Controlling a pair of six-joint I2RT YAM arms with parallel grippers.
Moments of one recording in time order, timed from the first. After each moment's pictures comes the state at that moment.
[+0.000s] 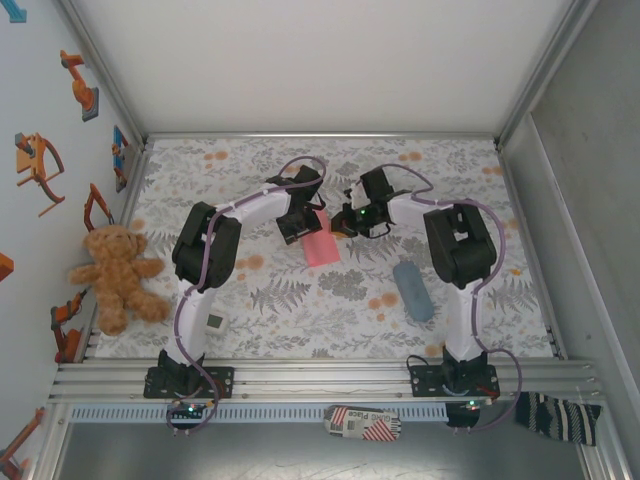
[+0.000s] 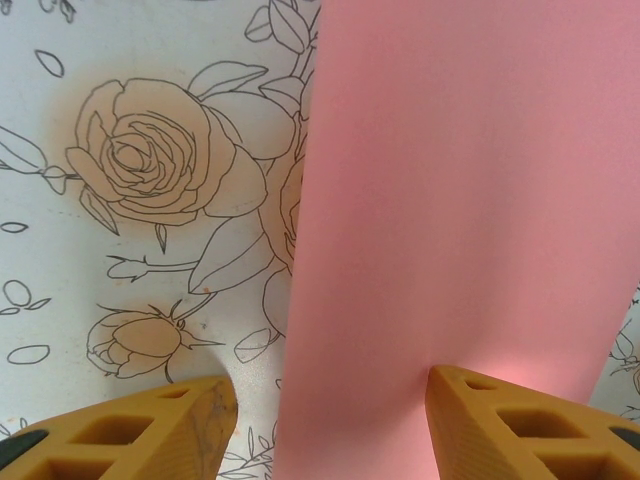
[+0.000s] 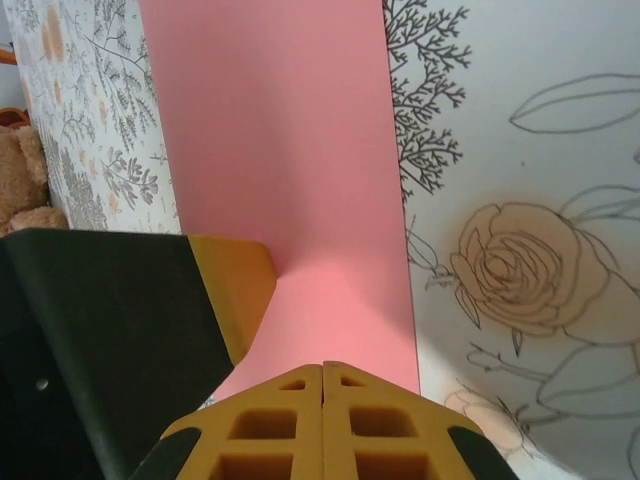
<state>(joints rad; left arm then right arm) -0.65 2.22 1.67 -0.83 0.00 -0.96 0.41 2.11 1.36 -0.31 -0.74 0.54</state>
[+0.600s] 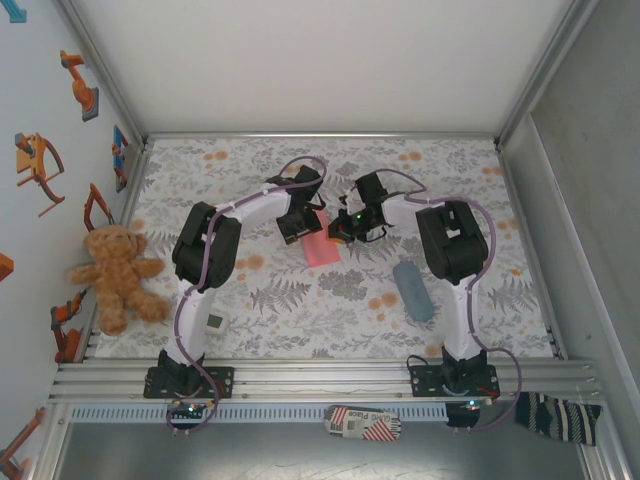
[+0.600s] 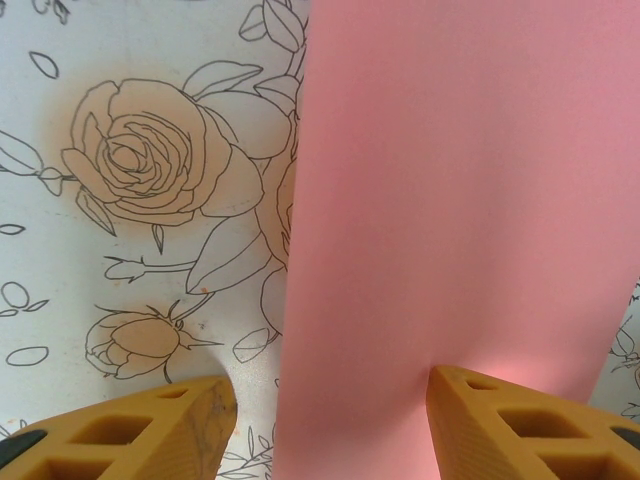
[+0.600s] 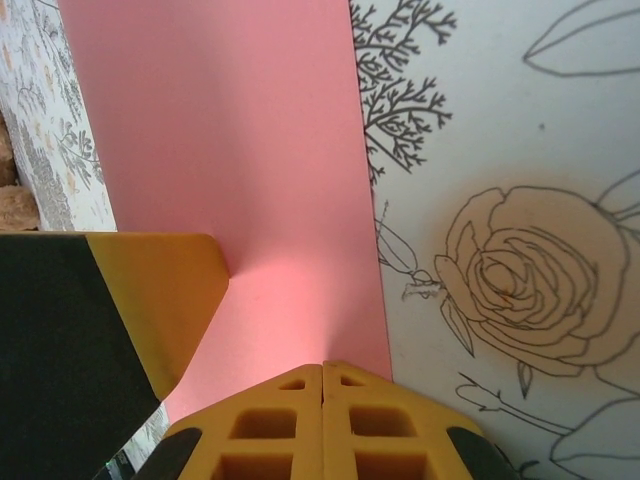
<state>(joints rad) -0.65 2.22 1.67 -0.83 0.00 -0.95 0.42 2.17 1.39 -0.36 -0.75 0.51</state>
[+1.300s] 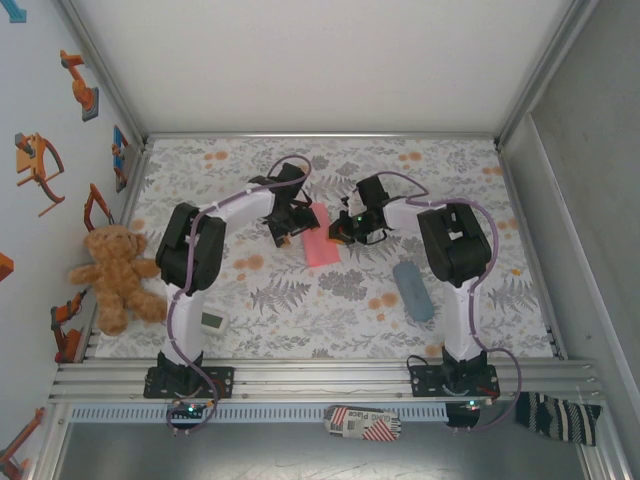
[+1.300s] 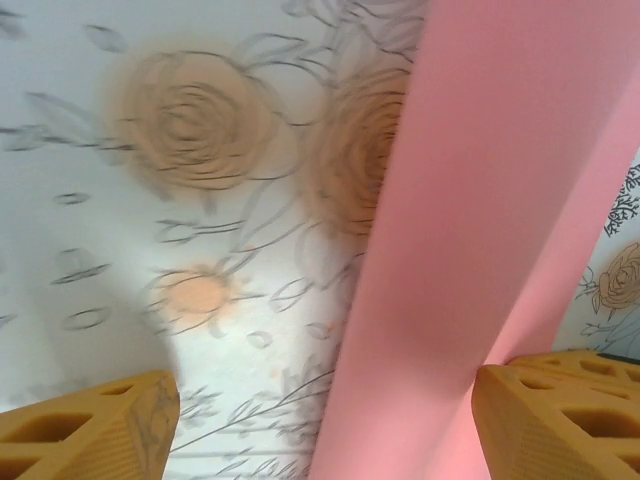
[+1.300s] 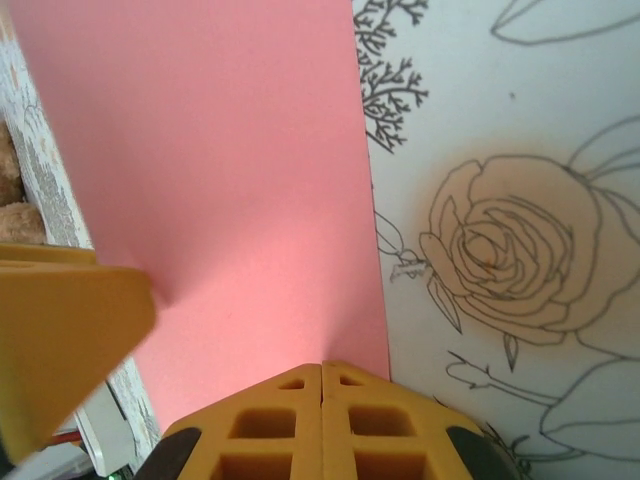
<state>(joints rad) -0.57 2.08 1.54 -0.76 0.15 -0.89 0.43 2.14 1.31 -0.27 -0.72 0.59</state>
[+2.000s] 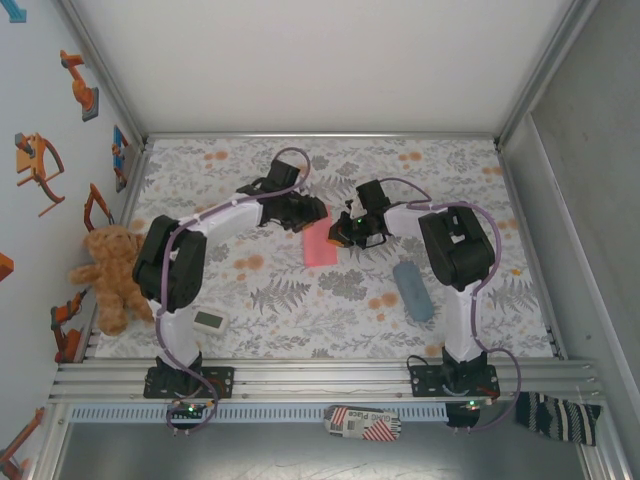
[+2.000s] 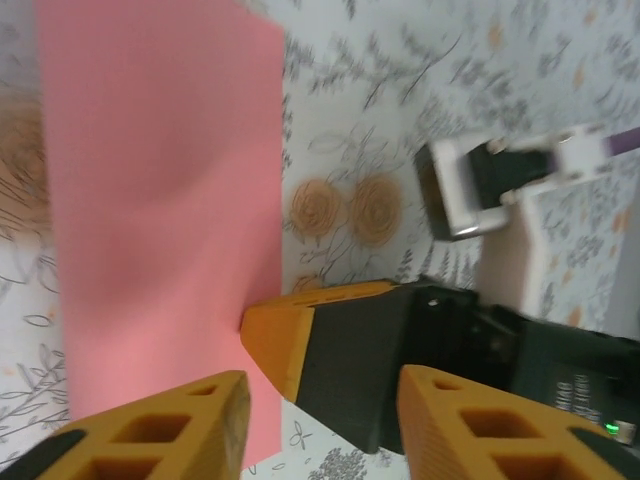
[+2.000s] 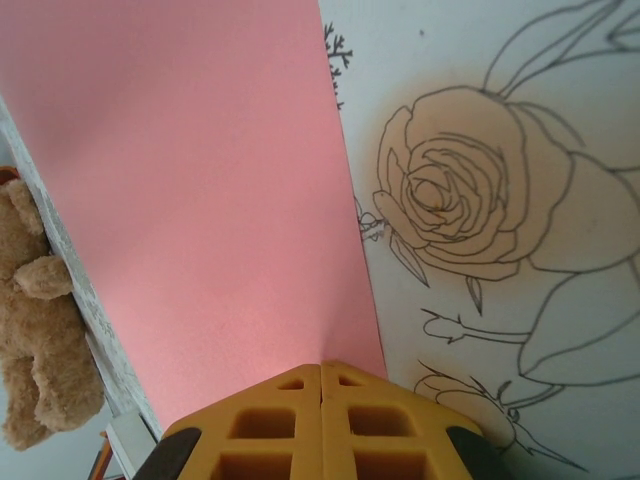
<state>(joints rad) -0.60 1.94 1.38 -0.40 0.36 -0.83 0.44 2.10 1.24 -0.18 -0.68 0.77</state>
